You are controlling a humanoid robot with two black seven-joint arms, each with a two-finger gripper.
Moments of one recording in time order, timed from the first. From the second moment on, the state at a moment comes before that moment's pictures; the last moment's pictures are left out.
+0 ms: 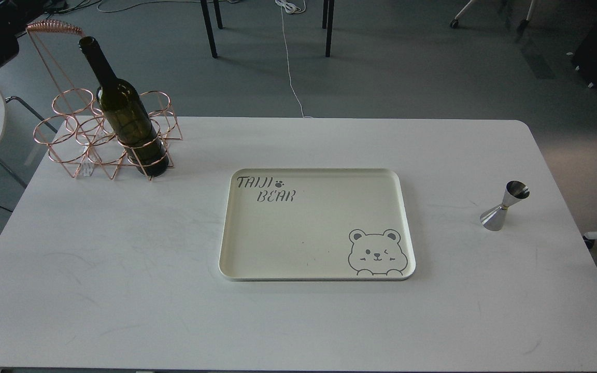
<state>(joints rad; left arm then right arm) -1.02 0.92 -0.54 -1.01 0.87 -0.10 -0.22 0.88 -0.63 0.60 0.18 0.07 0.49 0.47</state>
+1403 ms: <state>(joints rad) -0.68 0.84 -0.63 -0.80 -0.70 -0.49 -0.23 0.69 -0.52 0.70 0.18 0.44 0.49 0.25</state>
